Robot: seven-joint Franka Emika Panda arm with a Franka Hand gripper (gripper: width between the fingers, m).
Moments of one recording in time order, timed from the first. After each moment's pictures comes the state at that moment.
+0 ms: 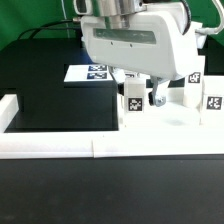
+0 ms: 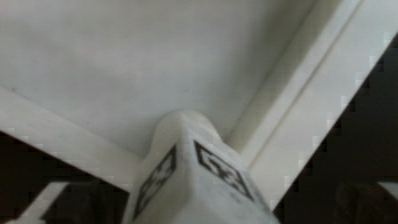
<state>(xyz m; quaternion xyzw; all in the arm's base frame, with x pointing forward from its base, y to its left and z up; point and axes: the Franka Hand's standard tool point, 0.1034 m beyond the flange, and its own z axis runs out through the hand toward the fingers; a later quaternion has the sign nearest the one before) 0.625 0.009 0.068 -0.87 0.48 0.00 0.08</state>
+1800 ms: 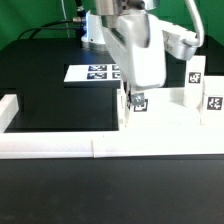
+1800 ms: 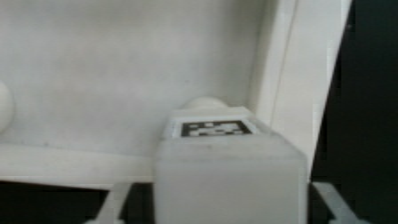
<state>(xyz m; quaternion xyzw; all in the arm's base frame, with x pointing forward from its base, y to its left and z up) 0.625 0.002 0.069 -0.71 0.70 0.02 0.05</state>
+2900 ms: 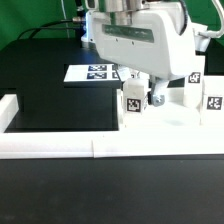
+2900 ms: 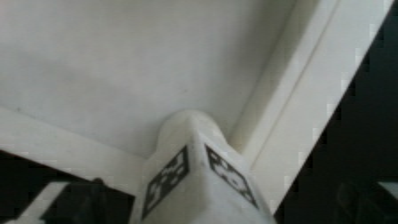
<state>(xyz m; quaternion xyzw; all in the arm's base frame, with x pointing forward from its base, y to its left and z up) 0.624 0.011 0.068 -0.86 0.51 -0.02 0.06</state>
